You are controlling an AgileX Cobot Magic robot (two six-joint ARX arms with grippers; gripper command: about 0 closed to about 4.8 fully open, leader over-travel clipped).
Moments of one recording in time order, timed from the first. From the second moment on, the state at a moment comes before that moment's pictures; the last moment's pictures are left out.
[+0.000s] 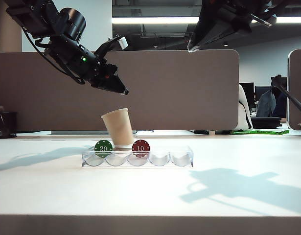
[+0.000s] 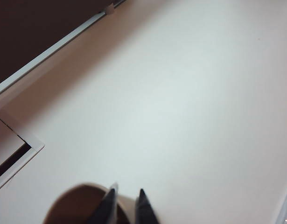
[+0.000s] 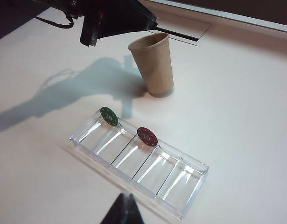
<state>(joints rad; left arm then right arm) -0.25 1.98 1.59 -0.14 0.54 0.50 0.70 1.10 0.79 -0.08 0.07 0.10</state>
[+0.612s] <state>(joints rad) -0.25 1.89 1.59 -0.09 0.53 0.49 0.70 1.09 0.79 -0.06 0.07 0.09</state>
